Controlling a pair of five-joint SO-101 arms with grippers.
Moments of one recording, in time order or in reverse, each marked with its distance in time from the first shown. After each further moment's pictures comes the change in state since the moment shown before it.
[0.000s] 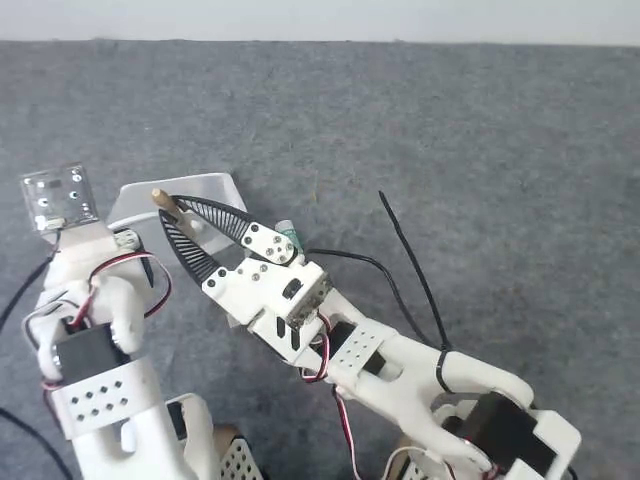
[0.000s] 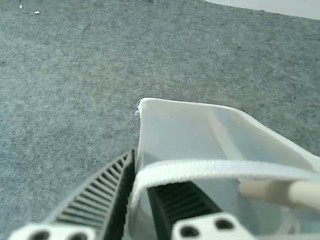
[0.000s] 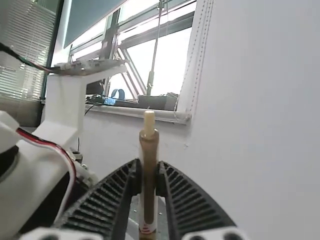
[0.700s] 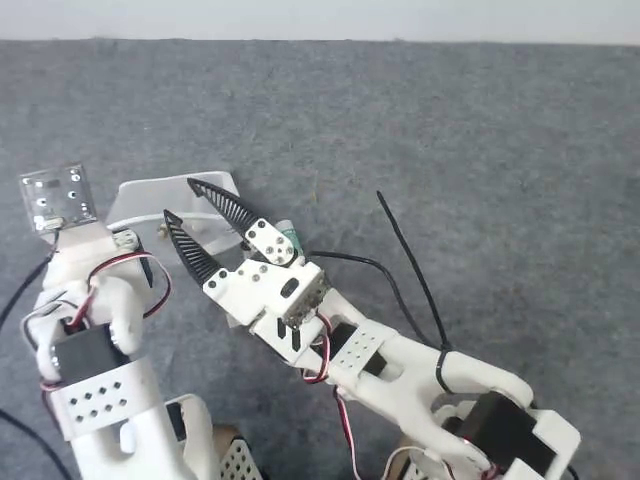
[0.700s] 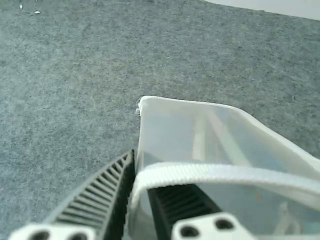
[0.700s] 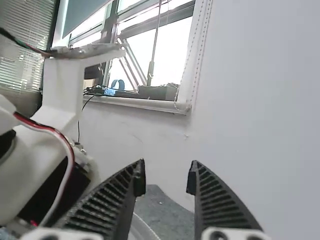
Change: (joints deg) left arm 0.0 0.0 0.0 0.0 0.0; right arm 0.0 0.0 0.9 0.6 0.0
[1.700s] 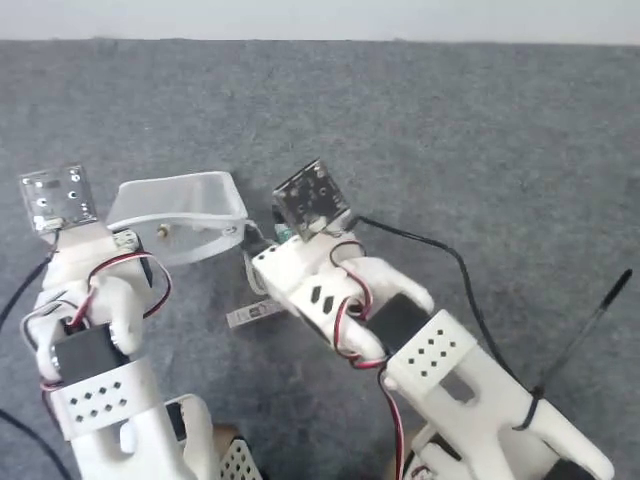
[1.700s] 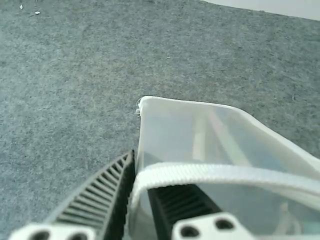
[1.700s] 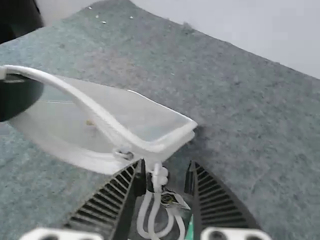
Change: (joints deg) left arm -0.4 0.0 0.0 0.0 0.0; right arm 9.8 -28.3 -13.5 91.5 -11.3
